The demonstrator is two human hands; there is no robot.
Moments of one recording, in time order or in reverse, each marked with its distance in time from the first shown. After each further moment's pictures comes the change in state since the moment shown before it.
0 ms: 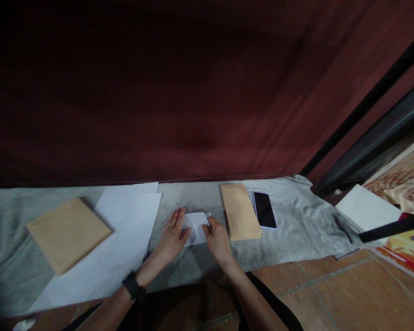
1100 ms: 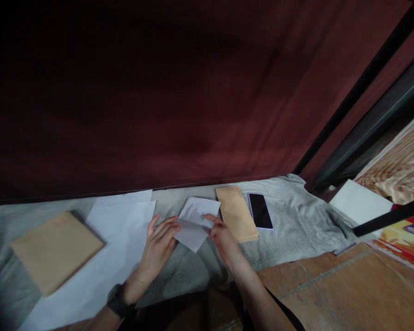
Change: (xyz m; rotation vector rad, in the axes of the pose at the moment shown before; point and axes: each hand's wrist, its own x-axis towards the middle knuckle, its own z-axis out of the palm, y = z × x) left_hand 0.006 0.015 -0.076 -0.154 0.234 0.386; right_hand 0.010 -0.011 -0.029 1.161 -0.082 0.513
